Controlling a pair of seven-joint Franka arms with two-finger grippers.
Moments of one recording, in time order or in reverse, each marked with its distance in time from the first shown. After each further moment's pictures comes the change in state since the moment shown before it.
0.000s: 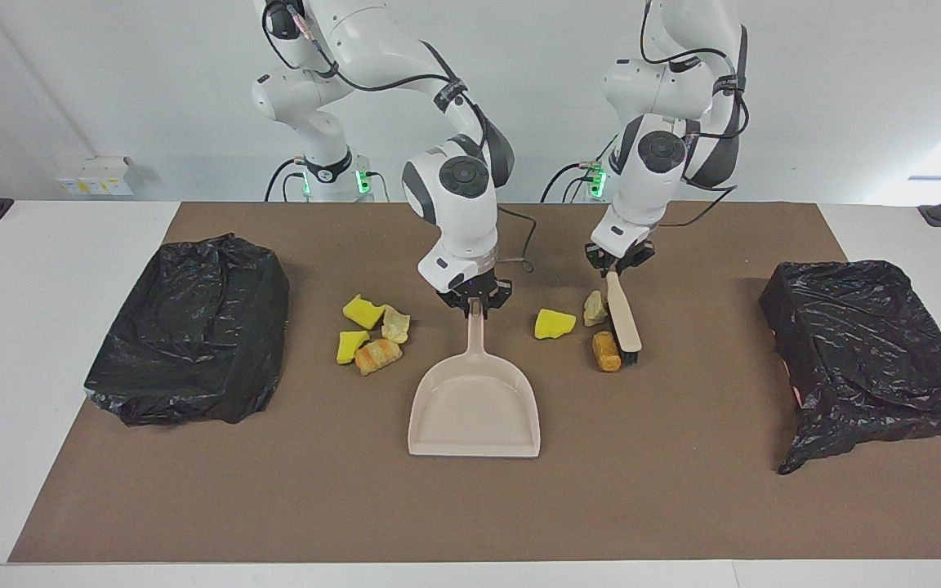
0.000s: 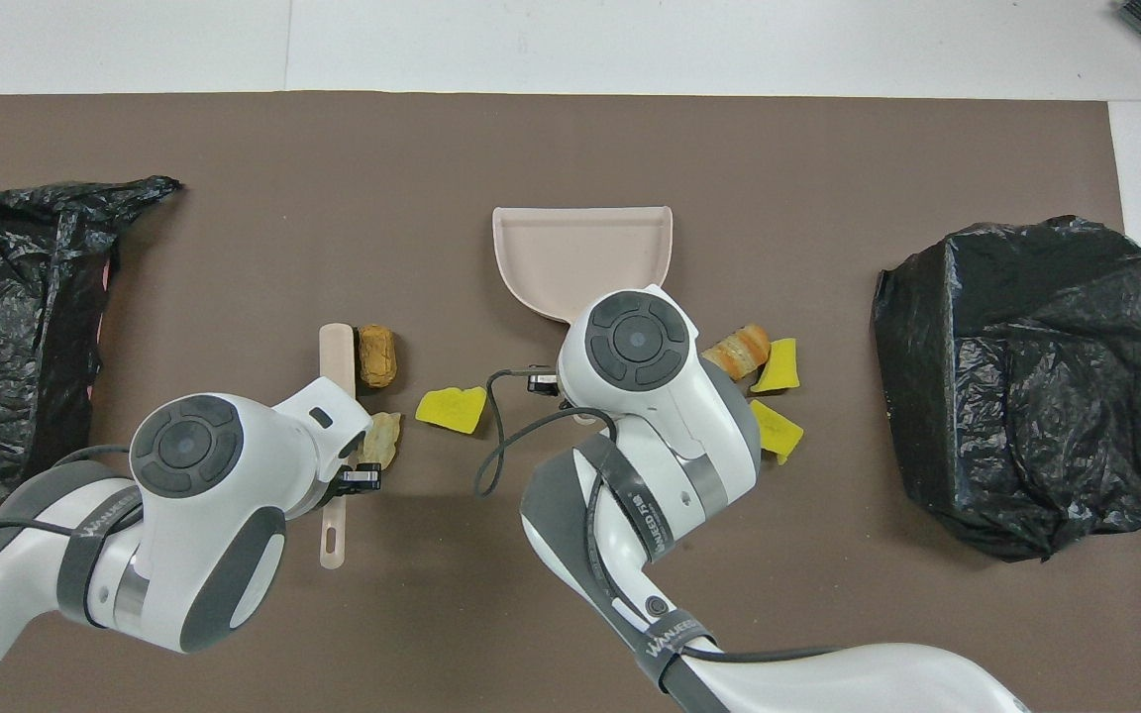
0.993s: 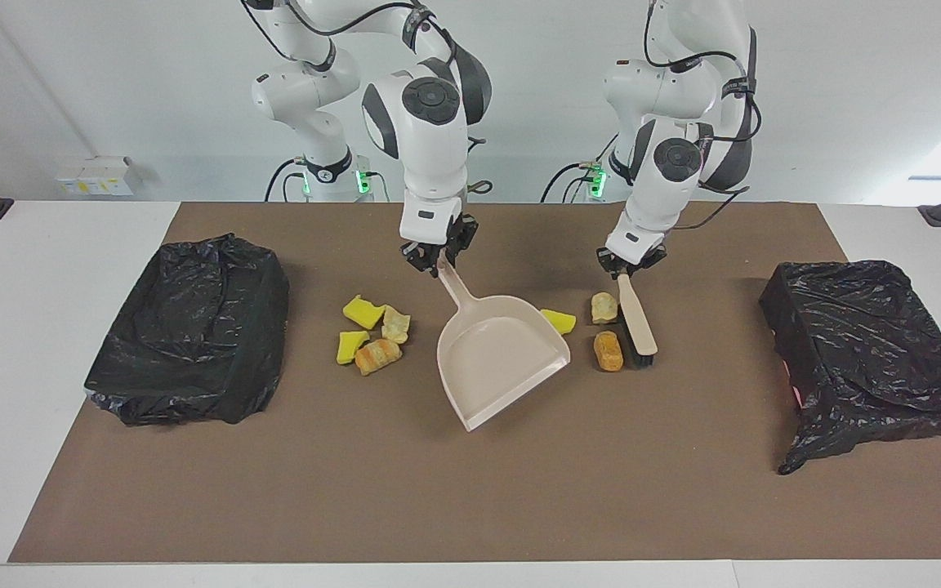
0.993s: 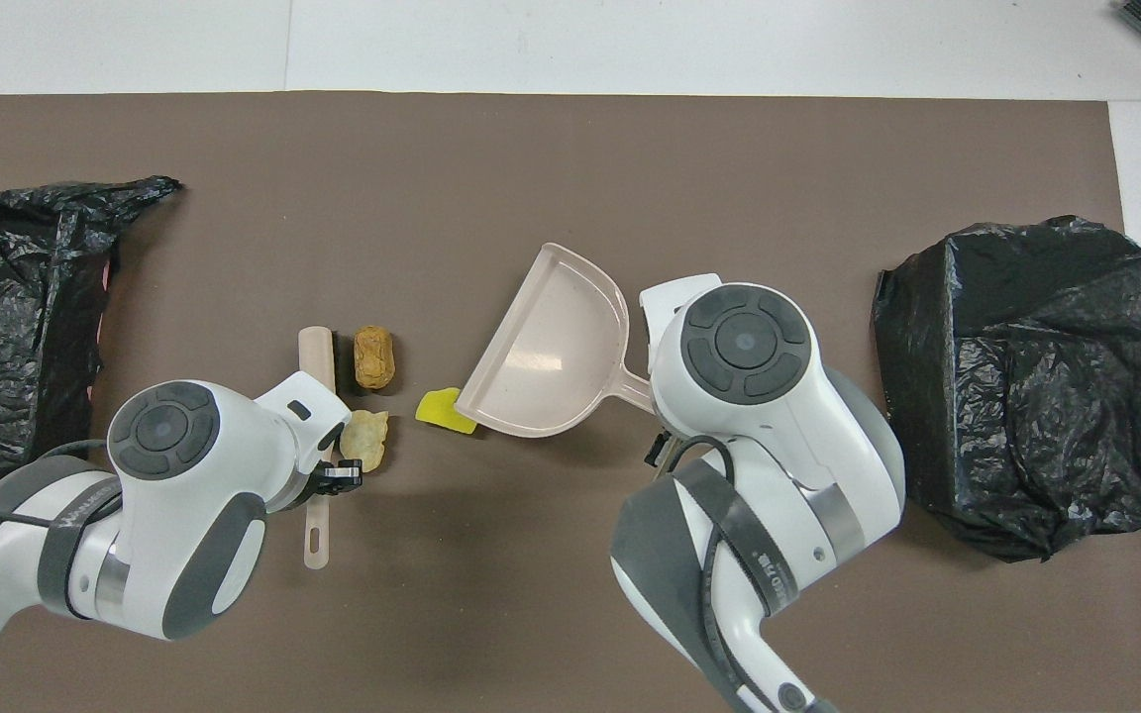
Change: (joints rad) left arm 0.035 0.008 0.003 -0.001 0.000 -0.024 0.007; right arm -0.070 -0.238 -0.010 -0.138 -0.107 -0.220 -1.167
